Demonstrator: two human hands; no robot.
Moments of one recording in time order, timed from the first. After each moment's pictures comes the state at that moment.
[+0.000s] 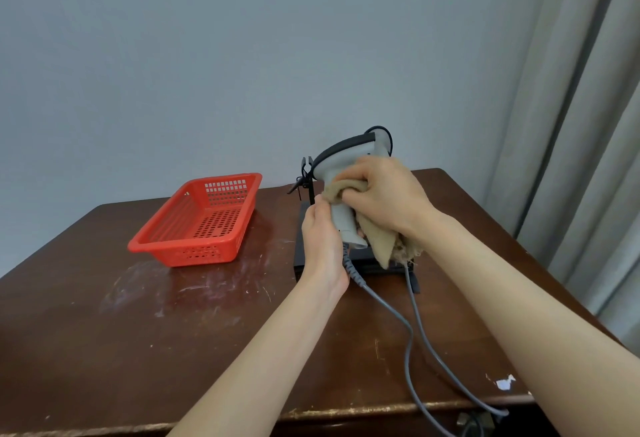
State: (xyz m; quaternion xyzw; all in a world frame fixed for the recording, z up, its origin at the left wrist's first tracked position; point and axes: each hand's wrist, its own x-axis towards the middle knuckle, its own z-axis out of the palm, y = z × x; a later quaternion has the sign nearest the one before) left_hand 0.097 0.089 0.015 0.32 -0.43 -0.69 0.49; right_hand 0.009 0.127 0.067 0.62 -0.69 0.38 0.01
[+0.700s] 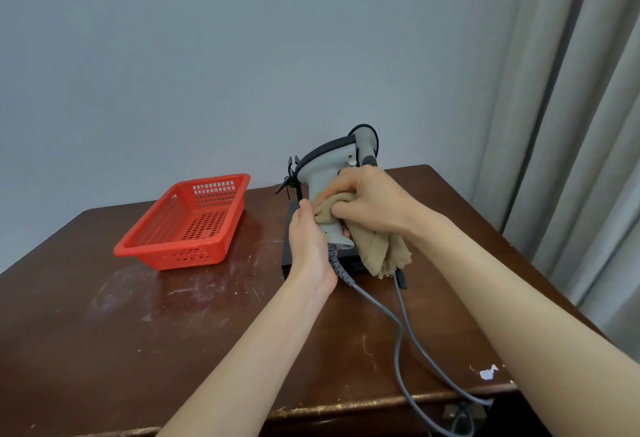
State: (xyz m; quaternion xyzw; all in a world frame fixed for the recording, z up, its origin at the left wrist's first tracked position) left_hand 0.095 0.090 0.015 0.33 -0.36 -0.72 0.49; right_hand 0.006 0.140 0.065 0.65 -0.66 0.37 -0.09
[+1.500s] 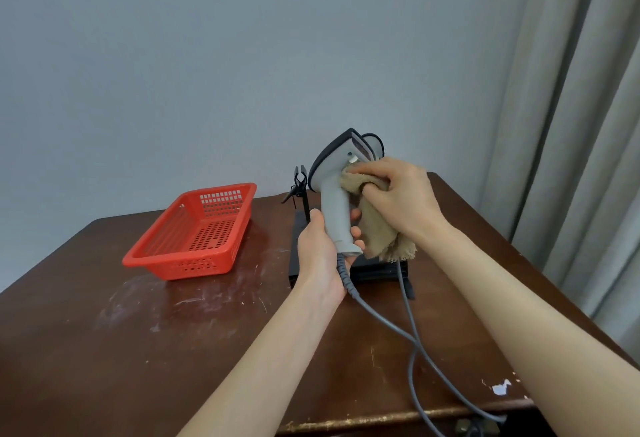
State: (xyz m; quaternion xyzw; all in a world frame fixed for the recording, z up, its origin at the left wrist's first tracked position) left_hand 0.097 0.093 0.023 0.30 -0.29 -0.81 0.42; right_hand -0.012 0.139 0.057 0.53 -0.67 0.51 0.03
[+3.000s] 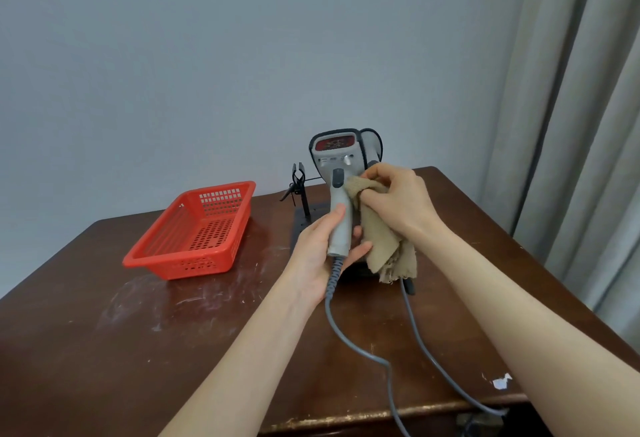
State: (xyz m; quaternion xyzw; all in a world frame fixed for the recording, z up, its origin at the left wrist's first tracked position) left_hand 0.110 0.085 0.021 0.29 -0.38 -0.82 0.31; right_hand -0.017 0.133 0.043 0.47 -0.69 0.55 -0.06
